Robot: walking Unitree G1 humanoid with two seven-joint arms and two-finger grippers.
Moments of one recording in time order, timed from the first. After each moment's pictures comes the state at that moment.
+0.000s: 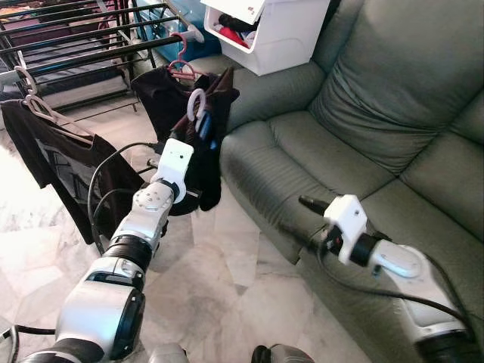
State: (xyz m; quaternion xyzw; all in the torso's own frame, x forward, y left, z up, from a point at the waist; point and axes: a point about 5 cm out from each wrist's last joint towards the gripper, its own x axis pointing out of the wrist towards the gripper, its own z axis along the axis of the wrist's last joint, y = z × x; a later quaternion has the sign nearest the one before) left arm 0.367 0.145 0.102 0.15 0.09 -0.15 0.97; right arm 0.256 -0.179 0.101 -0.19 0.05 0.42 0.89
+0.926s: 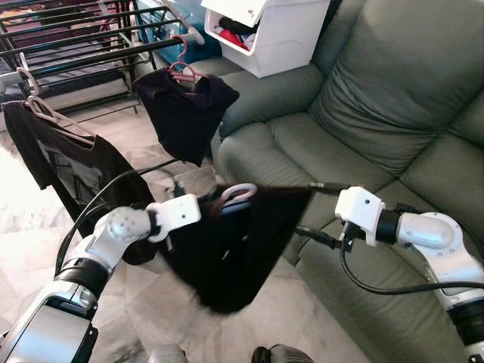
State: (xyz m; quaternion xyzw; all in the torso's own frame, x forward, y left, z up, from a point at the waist) left arm 0.318 0.164 0.079 0.38 0.09 -0.47 0.79; right arm 0.277 -0.202 0.132 -0.30 0.04 0.49 0.82
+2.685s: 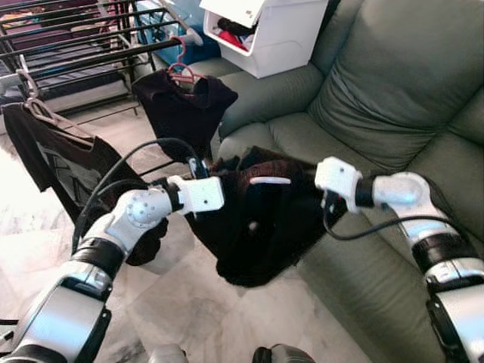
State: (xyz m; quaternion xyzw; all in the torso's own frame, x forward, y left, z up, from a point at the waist) left arm 0.335 0.122 0.120 0.44 -0.10 -0.43 0.78; right arm 0.339 -0.183 0.142 -0.32 0.04 0.52 0.79
